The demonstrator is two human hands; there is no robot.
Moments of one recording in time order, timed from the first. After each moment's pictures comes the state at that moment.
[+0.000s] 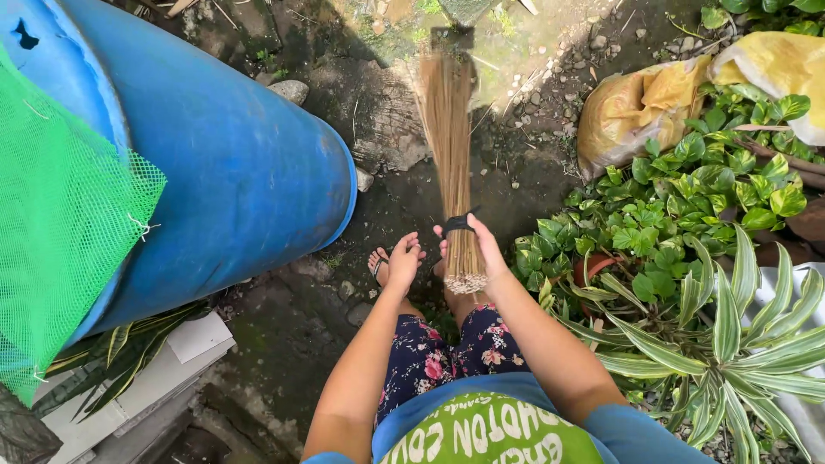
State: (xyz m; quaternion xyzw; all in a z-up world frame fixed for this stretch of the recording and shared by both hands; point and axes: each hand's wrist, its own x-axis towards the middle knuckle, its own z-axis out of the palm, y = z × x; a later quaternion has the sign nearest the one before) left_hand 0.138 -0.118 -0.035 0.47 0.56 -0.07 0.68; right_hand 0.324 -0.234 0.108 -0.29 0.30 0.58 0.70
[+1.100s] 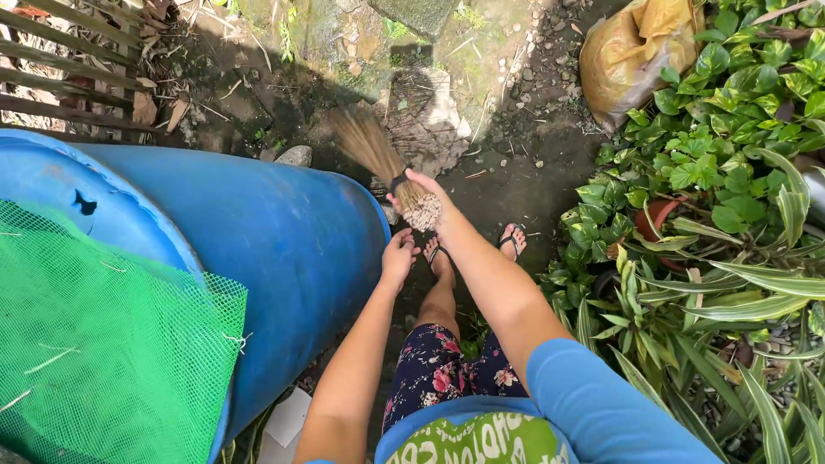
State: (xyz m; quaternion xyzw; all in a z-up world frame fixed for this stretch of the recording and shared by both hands) left_hand 0.151 0.067 -0.026 0.58 0.48 -0.18 0.63; right_hand 0.329 -0.009 -0.015 -0.15 0.28 0.54 0.78
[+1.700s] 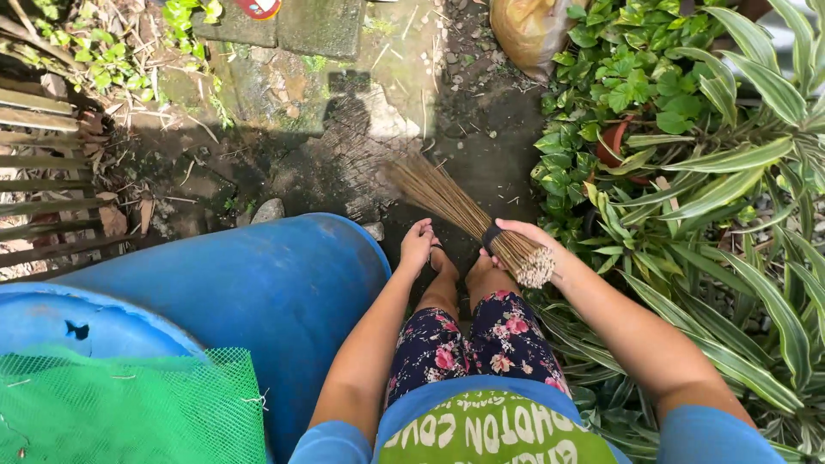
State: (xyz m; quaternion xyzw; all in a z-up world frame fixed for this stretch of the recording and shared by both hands) left_hand 0.193 0.020 -0.058 0.56 0.33 -0.31 0.69; right_hand 0.239 -0.249 0.122 -0.25 0.40 0.48 0.74
